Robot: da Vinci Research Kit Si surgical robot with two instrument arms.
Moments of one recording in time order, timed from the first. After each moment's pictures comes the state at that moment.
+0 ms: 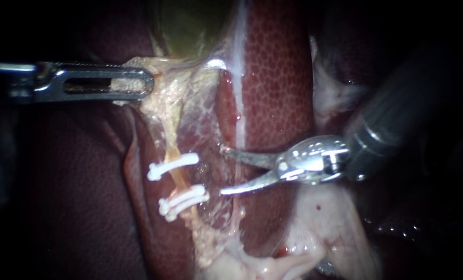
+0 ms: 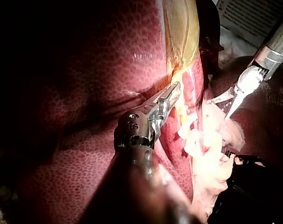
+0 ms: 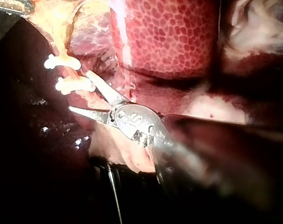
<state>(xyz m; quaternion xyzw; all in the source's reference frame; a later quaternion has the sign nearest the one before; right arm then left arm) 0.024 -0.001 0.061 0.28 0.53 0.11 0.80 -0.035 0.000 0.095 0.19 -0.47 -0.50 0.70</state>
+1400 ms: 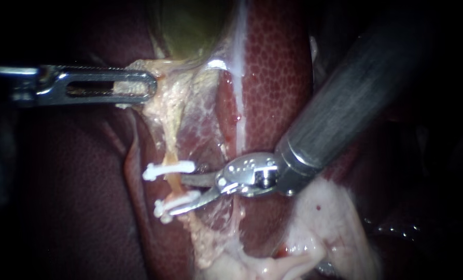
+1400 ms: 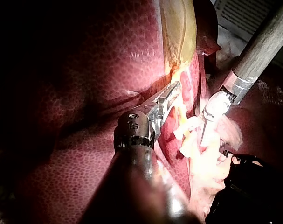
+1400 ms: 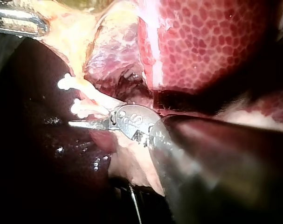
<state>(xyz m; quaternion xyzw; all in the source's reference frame) 0.032 -0.004 0.066 0.39 0.52 0.04 0.76 -0.035 0.000 0.095 0.19 -0.47 -0.50 0.70</state>
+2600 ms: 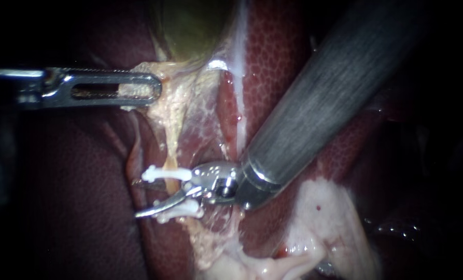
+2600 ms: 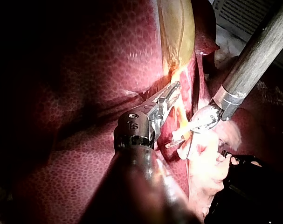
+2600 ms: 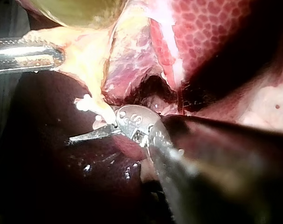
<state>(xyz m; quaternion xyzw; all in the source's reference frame) 0.036 -0.005 0.068 0.44 0.52 0.12 0.72 -0.036 0.000 0.095 0.19 -0.47 -0.50 0.70</state>
